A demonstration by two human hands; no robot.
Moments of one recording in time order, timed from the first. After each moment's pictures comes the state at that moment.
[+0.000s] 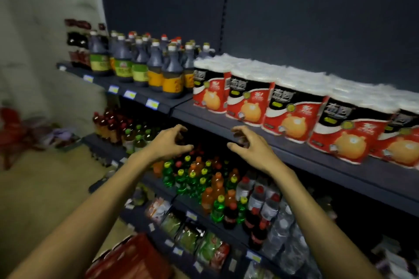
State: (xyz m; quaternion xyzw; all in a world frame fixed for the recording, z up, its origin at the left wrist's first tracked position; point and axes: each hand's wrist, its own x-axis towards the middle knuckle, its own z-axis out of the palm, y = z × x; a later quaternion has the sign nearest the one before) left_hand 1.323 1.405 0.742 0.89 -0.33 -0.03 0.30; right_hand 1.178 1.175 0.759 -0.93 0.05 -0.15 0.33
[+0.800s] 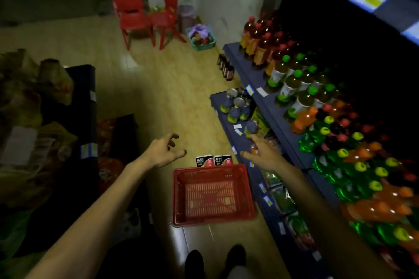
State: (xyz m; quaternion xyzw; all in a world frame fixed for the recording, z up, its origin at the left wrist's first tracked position) left_hand 1.375 1.813 0.469 0.90 0.15 -0.19 0.36; right_hand 1.452 1.509 0.455 -0.92 -0.12 0.24 0.28
